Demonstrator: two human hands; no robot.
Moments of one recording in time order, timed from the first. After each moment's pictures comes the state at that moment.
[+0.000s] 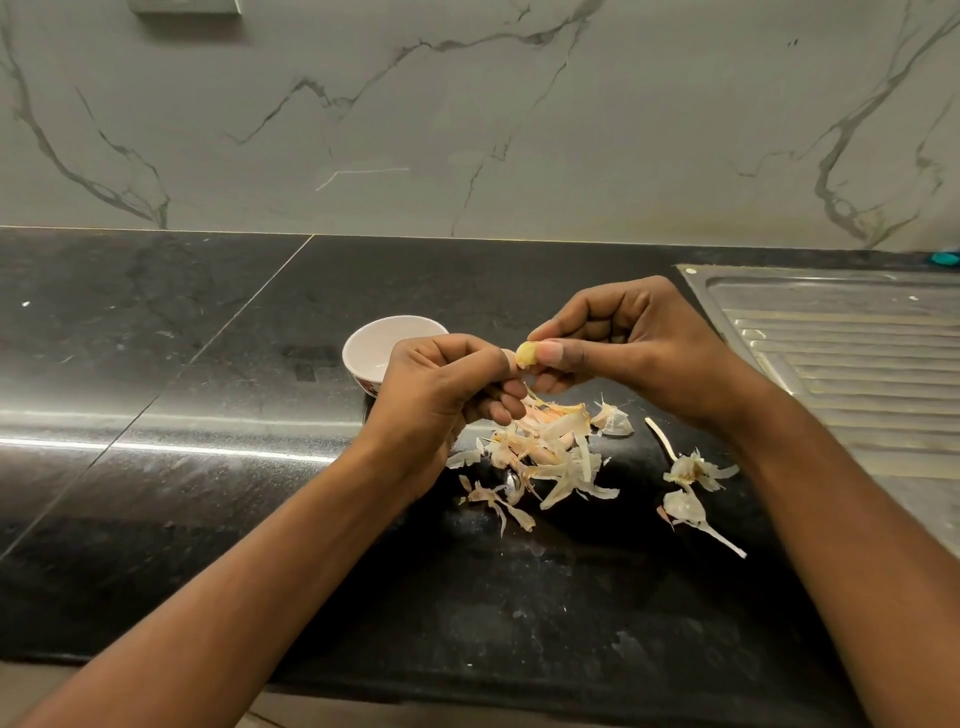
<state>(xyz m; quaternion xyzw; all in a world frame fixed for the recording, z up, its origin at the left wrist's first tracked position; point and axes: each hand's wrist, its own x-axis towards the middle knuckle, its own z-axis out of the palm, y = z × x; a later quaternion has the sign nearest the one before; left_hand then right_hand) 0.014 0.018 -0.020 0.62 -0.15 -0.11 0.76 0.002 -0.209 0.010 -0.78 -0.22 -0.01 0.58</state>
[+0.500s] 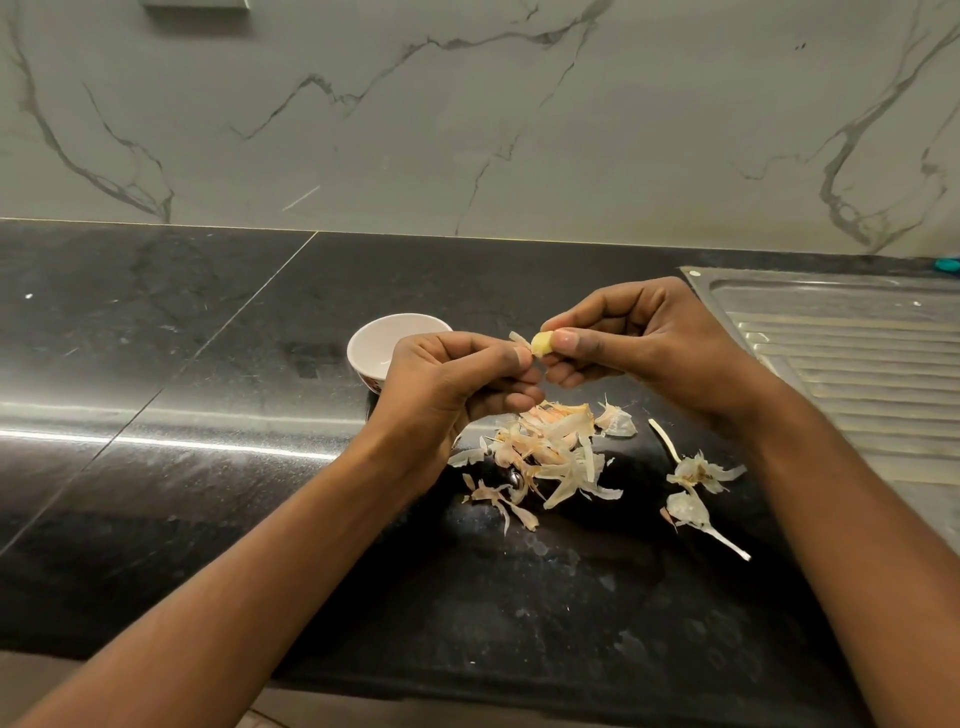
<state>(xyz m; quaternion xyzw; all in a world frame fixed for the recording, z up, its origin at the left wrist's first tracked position) 0.012 0.019 -0.017 0.60 -0.13 -0.12 0.78 0.004 -0.213 0.010 -0.77 -0.18 0.00 0.62</state>
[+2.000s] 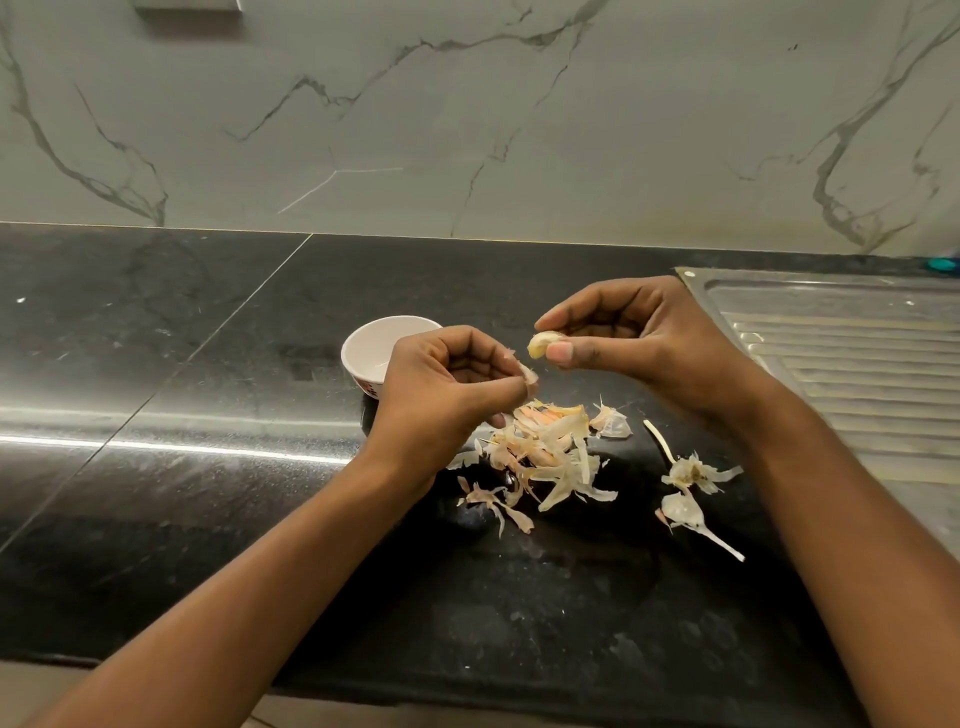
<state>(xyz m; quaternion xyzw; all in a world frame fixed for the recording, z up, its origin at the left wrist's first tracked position) 0.013 0.015 -0.027 0.69 -0.19 0.01 0.69 0.000 -0.212 0.012 -0.77 -0.20 -0.03 0.61</state>
